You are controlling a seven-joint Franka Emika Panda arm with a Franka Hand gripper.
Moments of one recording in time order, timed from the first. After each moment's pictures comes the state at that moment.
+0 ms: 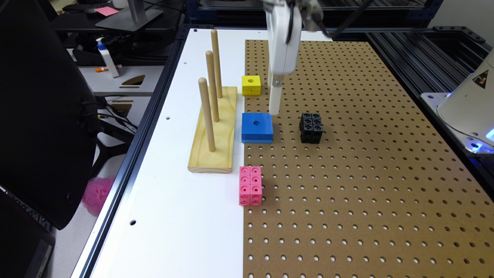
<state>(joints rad) 0.05 0.19 0.03 -2.37 0.01 2.55 0.88</state>
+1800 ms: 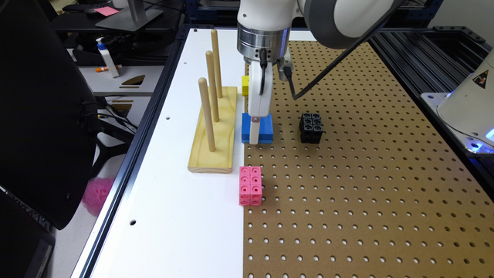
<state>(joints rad) 0.05 0.39 0.03 -2.28 0.01 2.70 0.88</state>
